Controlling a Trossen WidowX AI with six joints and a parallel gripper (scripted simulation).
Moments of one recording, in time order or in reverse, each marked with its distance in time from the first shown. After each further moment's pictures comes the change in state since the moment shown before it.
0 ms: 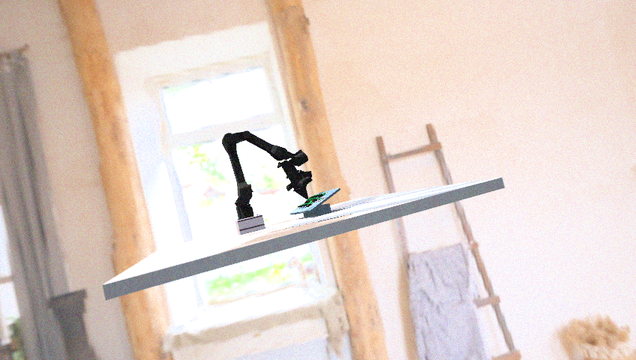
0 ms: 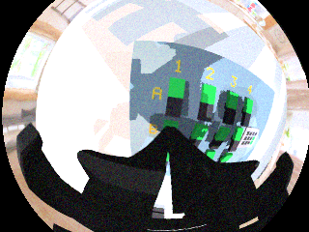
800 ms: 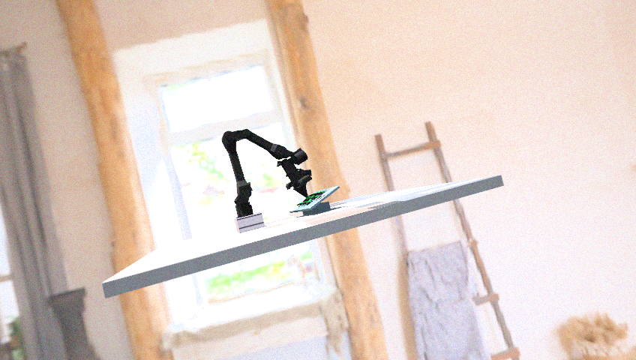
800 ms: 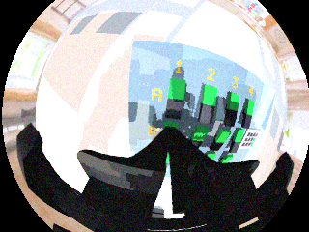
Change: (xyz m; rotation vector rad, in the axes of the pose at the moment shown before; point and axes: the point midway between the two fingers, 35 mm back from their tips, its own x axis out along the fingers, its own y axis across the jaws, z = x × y) arm 0.003 0.000 0.000 0.000 -0.001 0.000
